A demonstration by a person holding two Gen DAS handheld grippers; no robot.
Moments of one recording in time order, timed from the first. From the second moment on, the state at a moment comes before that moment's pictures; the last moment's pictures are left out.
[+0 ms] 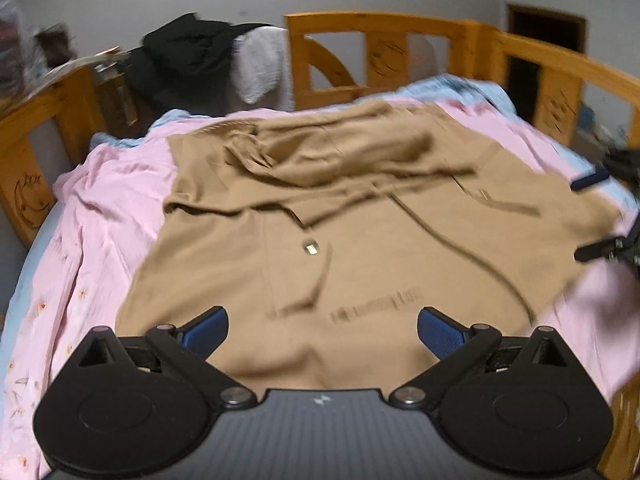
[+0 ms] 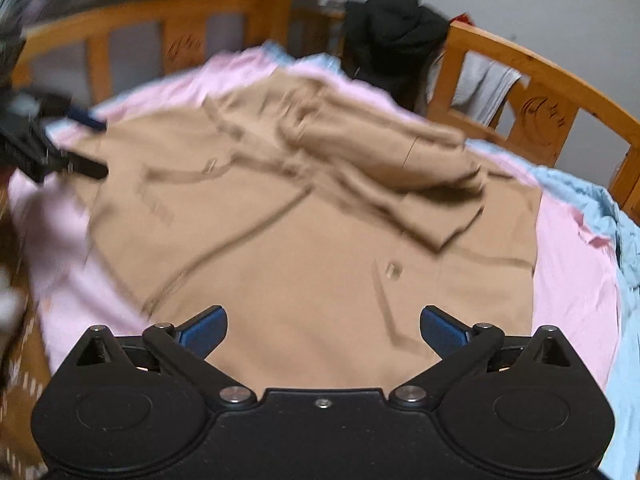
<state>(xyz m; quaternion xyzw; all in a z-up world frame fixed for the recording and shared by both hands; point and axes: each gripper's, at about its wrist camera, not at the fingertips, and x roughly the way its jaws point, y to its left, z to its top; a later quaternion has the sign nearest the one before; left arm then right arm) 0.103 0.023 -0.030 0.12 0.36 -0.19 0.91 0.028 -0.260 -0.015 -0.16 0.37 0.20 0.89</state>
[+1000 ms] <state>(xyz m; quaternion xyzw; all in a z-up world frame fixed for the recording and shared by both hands) 0.079 -0.003 -0.048 0.21 0.34 -0.25 0.88 0.003 -0.231 -0.036 -0.24 0.31 0.19 0.90</state>
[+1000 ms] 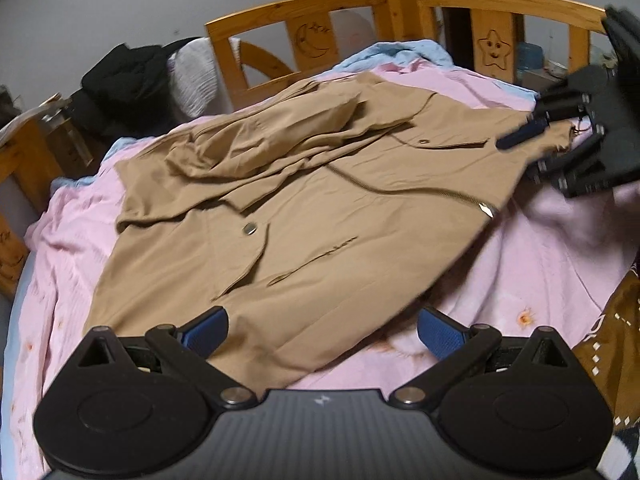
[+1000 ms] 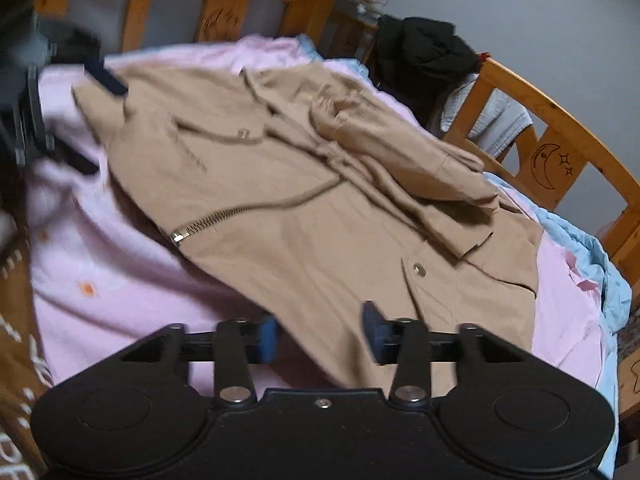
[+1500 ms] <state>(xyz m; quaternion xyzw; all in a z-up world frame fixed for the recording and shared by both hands) 0.117 -0.046 -0.057 0.26 0.35 -0.22 0.87 0.063 -0.268 0.025 -0.04 0.33 0.17 0.93</state>
